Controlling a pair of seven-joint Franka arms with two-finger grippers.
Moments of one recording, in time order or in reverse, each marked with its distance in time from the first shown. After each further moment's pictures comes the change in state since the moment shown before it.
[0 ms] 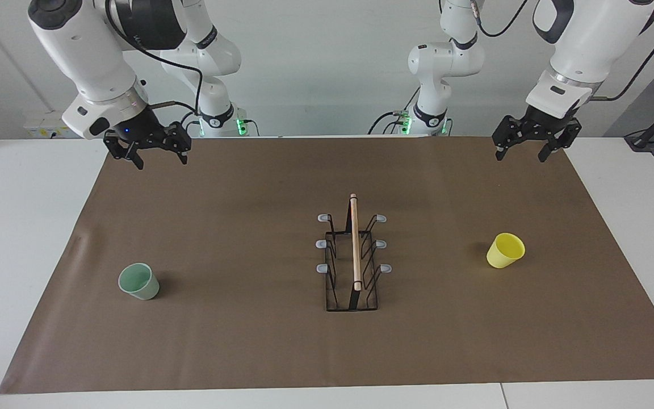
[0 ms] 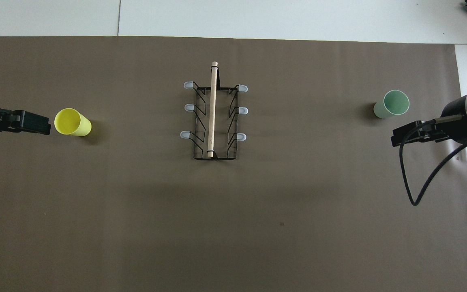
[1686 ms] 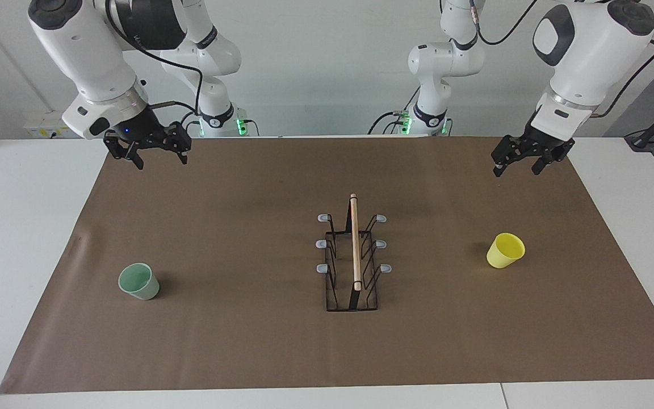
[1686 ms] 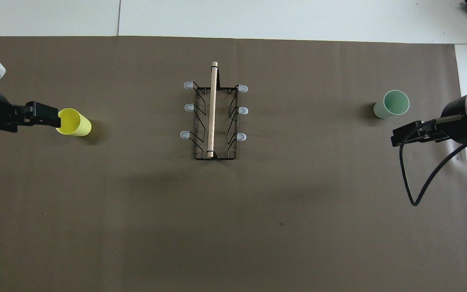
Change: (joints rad) left arm 0.006 0.056 0.019 -0.059 -0.044 0.107 -0.185; right arm 0.000 0.000 0.000 0.000 0.000 0.000 0.000
